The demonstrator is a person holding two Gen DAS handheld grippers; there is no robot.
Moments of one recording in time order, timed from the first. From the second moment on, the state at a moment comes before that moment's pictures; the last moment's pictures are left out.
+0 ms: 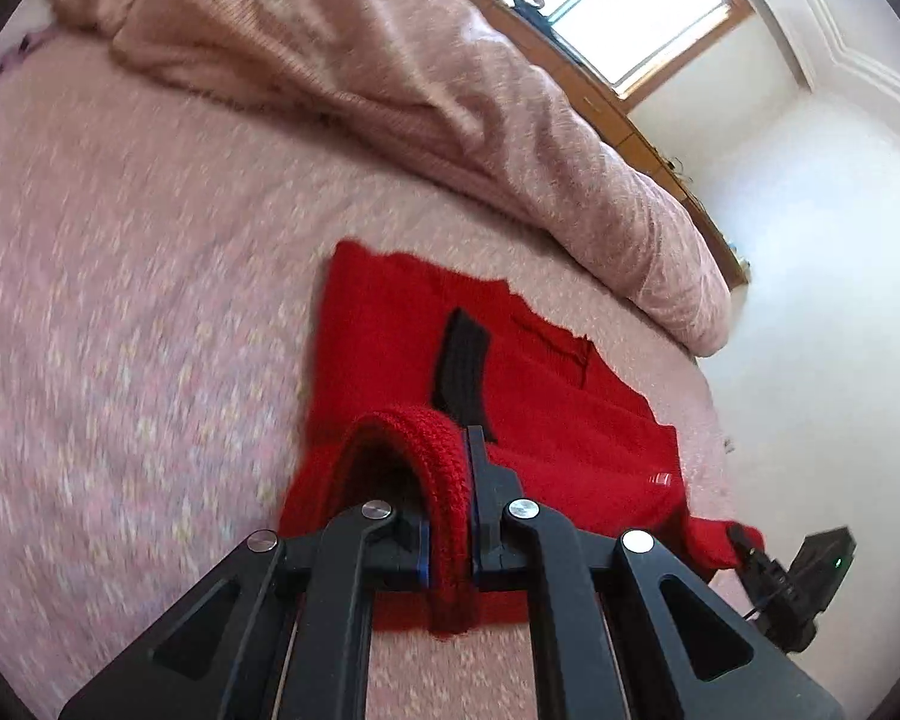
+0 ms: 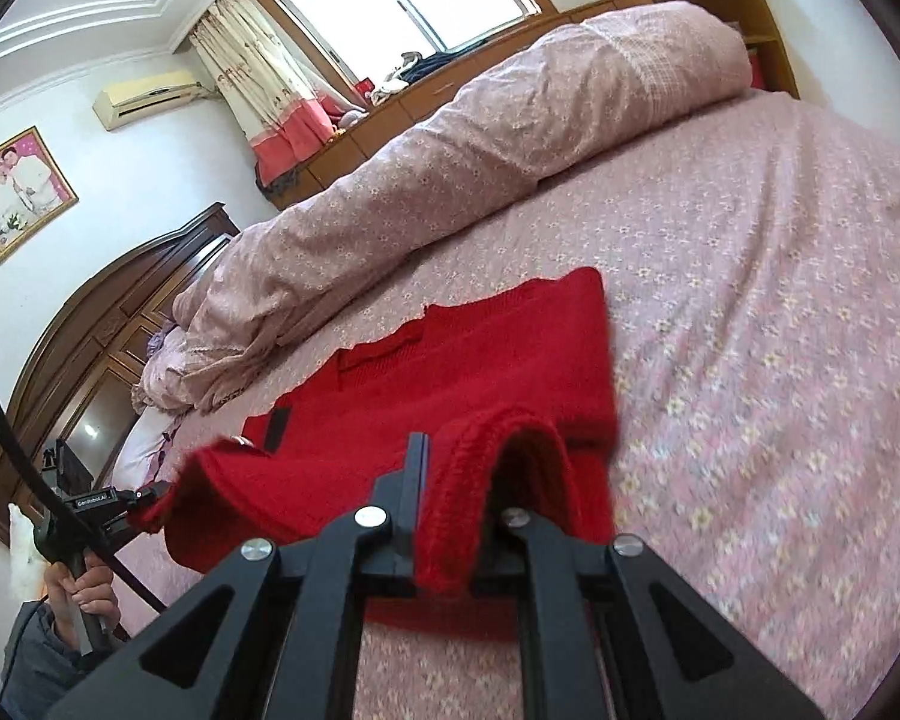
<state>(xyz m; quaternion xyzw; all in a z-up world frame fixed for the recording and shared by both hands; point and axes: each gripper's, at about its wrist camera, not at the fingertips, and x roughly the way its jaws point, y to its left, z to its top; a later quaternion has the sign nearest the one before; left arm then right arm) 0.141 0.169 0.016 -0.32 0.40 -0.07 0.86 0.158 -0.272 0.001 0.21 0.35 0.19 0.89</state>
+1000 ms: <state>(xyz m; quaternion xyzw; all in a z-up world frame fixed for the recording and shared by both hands) 0.269 0.178 0.009 -0.30 0.37 -0.07 0.88 0.287 -0.256 -0.003 0.22 0.33 0.16 0.90</state>
